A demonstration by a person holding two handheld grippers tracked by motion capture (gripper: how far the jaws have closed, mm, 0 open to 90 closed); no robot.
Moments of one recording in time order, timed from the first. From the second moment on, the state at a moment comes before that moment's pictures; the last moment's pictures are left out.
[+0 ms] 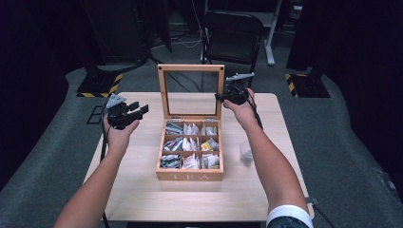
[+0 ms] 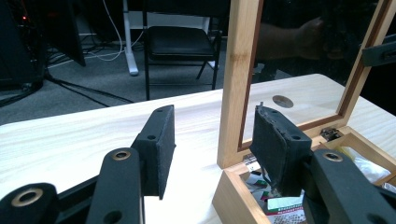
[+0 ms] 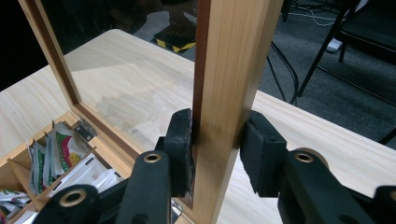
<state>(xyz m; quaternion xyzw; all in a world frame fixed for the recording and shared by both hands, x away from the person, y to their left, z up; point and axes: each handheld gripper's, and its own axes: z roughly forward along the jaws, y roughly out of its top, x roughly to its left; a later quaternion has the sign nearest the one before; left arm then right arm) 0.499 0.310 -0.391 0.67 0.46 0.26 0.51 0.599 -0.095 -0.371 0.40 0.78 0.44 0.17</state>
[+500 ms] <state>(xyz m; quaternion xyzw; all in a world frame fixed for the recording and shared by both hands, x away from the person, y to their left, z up) 0.504 0.297 -0.386 0.67 0.46 0.25 0.52 0.578 -0.098 -0.367 0.37 0.79 0.44 0.18</state>
